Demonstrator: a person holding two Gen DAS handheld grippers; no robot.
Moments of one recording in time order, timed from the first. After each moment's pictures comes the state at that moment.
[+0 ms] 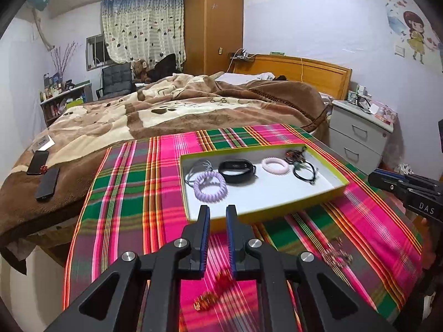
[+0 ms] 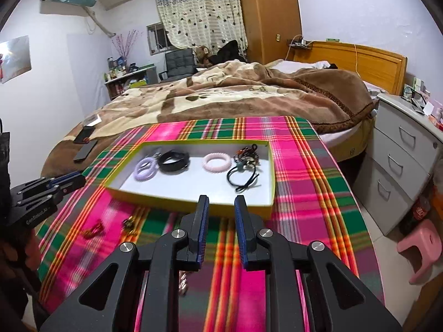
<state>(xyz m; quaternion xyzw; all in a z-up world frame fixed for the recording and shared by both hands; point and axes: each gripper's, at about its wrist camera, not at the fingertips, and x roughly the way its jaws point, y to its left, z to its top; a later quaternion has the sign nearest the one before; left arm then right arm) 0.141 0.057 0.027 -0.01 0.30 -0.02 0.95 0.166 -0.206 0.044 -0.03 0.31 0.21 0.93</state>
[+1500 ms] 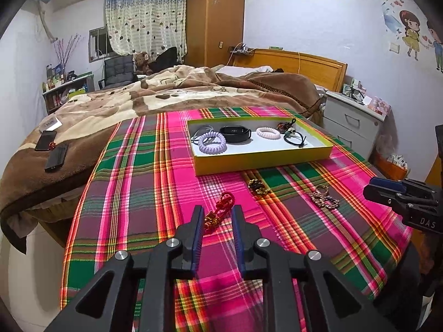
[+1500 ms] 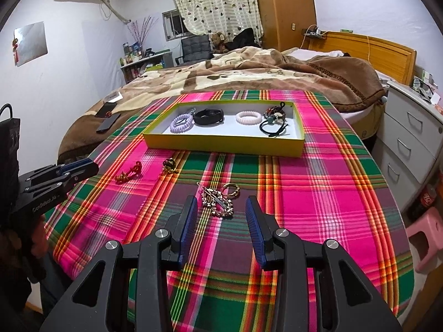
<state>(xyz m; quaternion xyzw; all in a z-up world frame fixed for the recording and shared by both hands) 0.073 0.067 -0.001 -0.02 0.32 -0.02 0.95 0.094 -0.195 0.011 -0.04 0.35 0.24 0.91</state>
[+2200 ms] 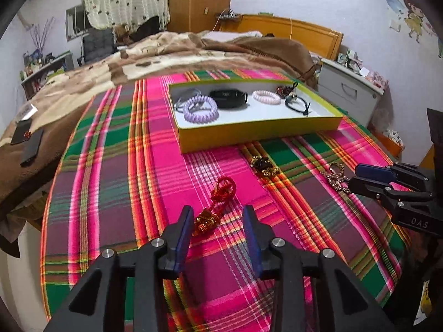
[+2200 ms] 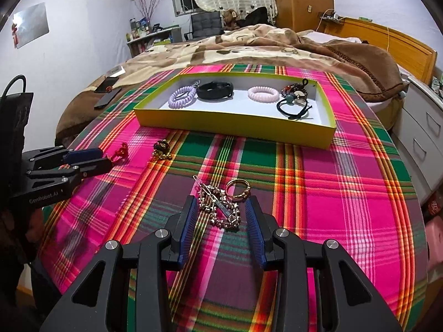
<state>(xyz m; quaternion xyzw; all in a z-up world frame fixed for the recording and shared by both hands) 0.128 0.068 -0.034 -0.01 0.41 -0.06 0.91 0.136 -0.170 -0.019 -0.07 0.40 0.26 0.88</state>
